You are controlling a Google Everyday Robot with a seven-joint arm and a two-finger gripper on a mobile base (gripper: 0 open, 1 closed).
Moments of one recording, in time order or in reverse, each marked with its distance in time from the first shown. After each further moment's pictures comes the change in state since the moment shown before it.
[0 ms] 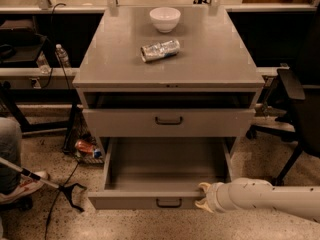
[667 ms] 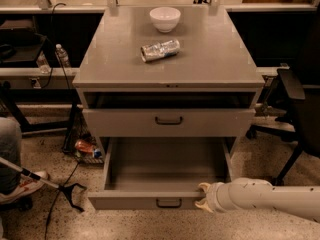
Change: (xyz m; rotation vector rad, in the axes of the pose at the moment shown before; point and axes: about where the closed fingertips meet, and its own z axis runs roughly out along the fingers) arm 0.000 0.000 0.000 0.000 0.000 0.000
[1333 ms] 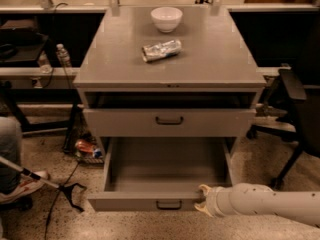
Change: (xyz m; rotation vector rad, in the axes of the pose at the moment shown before) arm 0.005 0.020 0.004 -0.010 -0.009 -0.012
